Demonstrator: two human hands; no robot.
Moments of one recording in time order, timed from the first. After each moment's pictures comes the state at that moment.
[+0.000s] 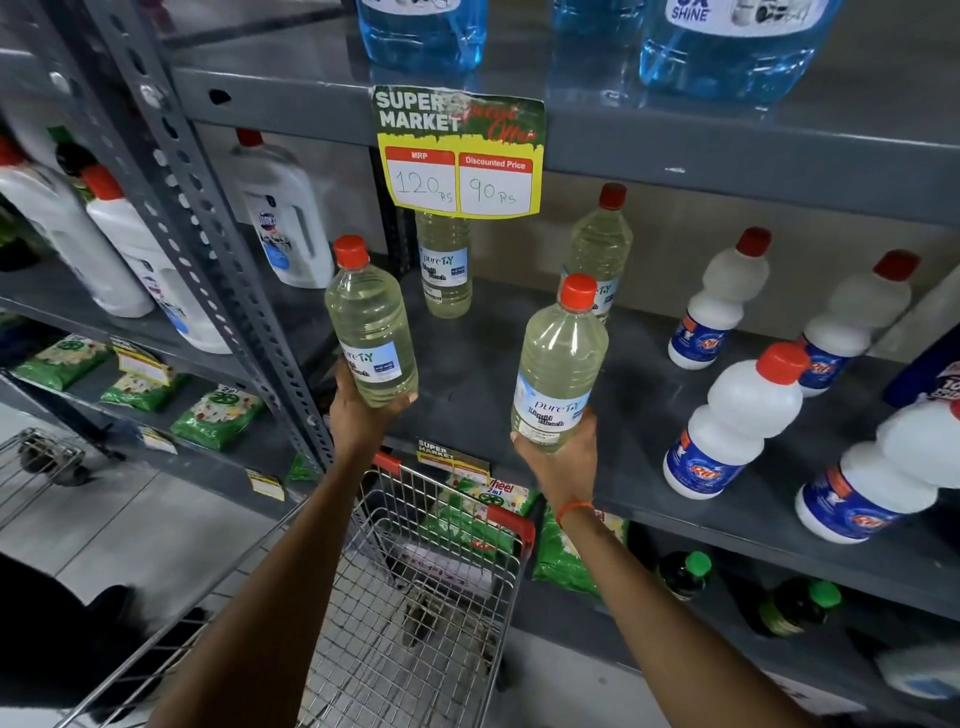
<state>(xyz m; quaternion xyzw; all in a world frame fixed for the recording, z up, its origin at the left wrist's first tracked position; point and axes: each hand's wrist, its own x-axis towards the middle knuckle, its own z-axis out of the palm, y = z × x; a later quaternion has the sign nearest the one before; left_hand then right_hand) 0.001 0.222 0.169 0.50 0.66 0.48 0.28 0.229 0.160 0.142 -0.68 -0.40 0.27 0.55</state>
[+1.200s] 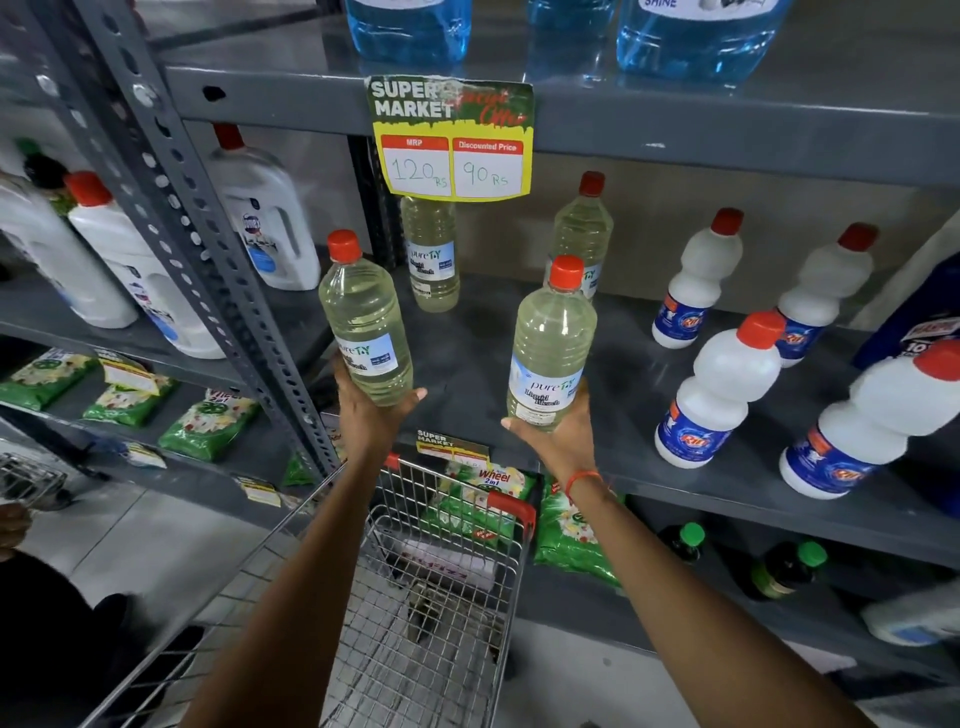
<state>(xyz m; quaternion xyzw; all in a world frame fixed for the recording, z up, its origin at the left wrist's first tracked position) 0.011 0.209 0.168 0.51 0.67 0.46 0.28 0.233 0.154 0.160 -0.66 -0.46 0.31 0.51</state>
